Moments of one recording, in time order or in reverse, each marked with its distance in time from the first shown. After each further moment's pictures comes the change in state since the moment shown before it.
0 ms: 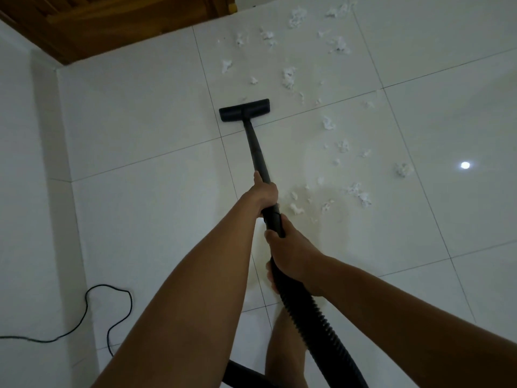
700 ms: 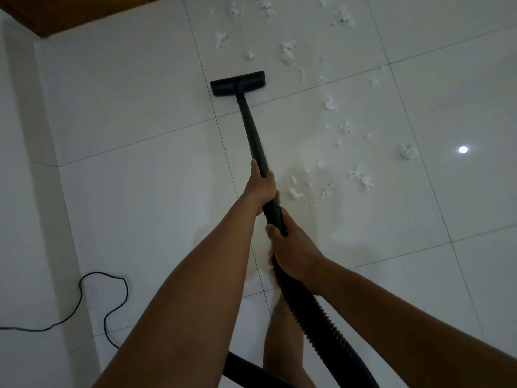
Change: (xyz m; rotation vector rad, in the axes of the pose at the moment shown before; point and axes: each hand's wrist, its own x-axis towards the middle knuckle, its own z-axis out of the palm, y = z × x) left_hand 0.035 -0.042 0.015 -0.277 0.009 0.128; right_hand 0.035 0.043 0.001 -0.095 0.114 -0.089
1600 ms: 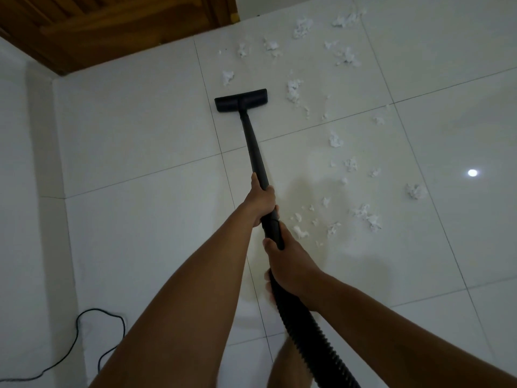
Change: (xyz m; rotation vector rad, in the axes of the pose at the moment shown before) left_hand 0.048 0.086 -0.012 0.072 -0.005 -0.043; right_hand 0.050 -0.081 -0.019 0.044 -0.047 0.037
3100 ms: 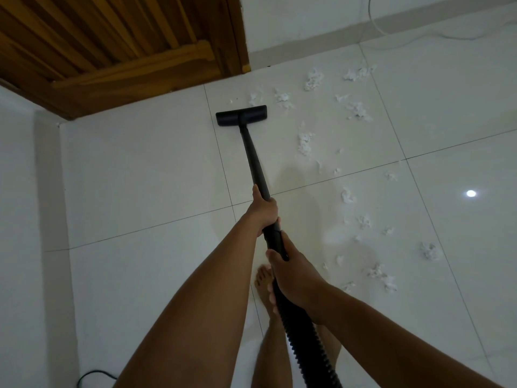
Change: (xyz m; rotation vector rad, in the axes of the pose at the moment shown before) left_hand 0.088 0.173 -0.076 0.072 0.016 0.021; right_hand 0.072 -0.195 -0.001 -0.017 0.007 -0.047
